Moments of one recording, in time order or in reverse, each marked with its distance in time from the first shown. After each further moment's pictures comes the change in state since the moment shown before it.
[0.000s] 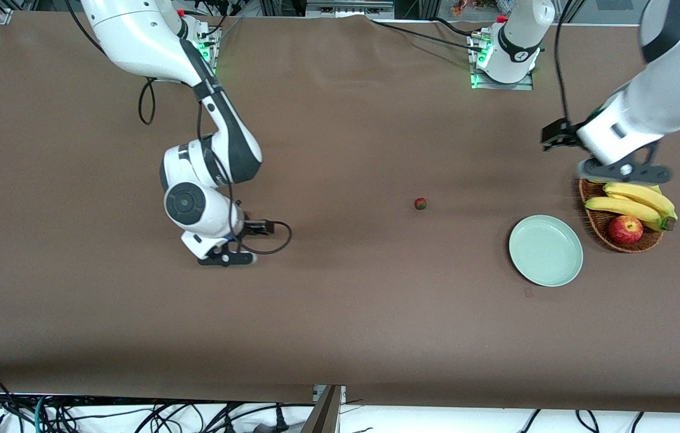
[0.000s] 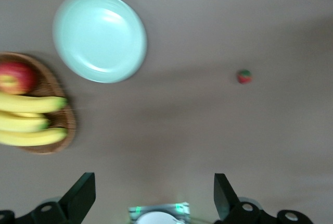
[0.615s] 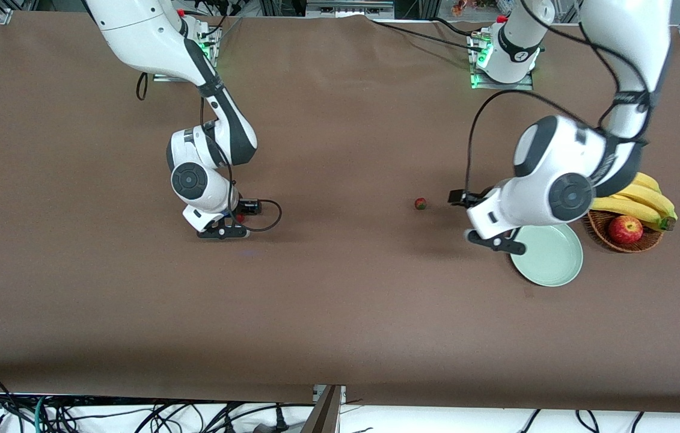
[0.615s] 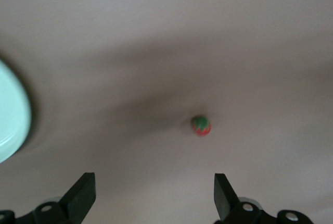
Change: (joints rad) left arm -0.024 0.332 -0.125 -0.078 -0.045 0.432 -0.017; right arm 0.022 -0.036 0.007 -0.235 0.008 0.170 -0.014
